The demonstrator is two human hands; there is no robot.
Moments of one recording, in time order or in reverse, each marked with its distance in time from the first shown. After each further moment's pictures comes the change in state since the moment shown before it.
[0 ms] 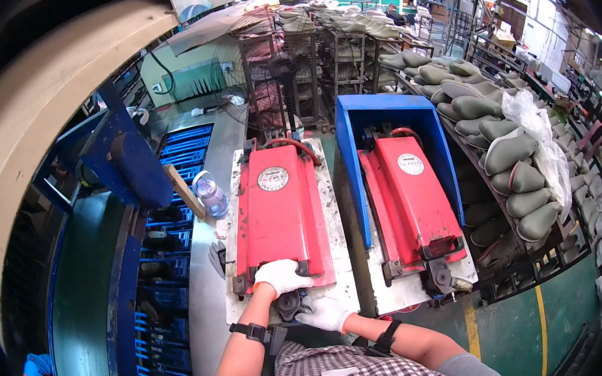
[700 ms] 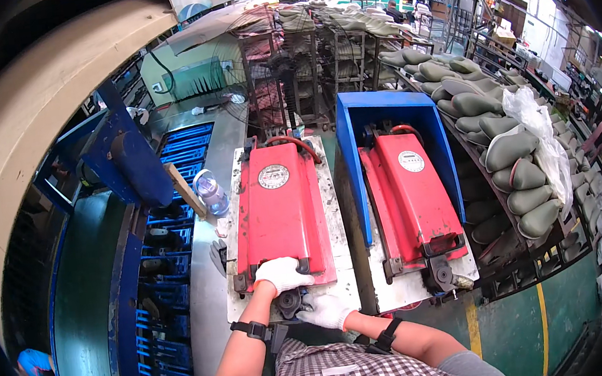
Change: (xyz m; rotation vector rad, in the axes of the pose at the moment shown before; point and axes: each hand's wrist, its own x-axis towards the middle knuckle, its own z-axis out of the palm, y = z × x) left_hand -0.002 0.001 -0.004 0.002 -0.015 0.010; right_hand -0.001 -0.002 -0.002 0.033 -0.021 0.024
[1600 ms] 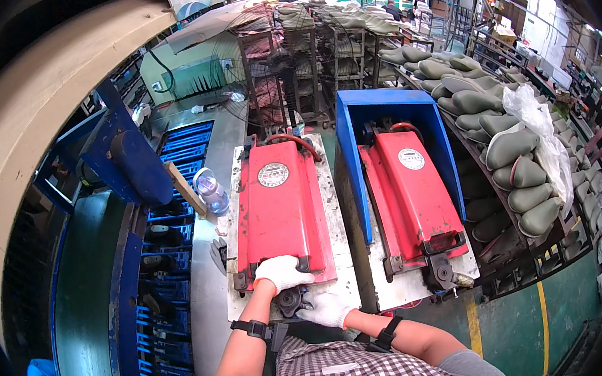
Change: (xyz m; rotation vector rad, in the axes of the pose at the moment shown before) left_hand 0.002 -0.005 0.006 -0.023 0.056 0.029; right_hand 0.001 0.001 0.002 0.000 0.009 -0.009
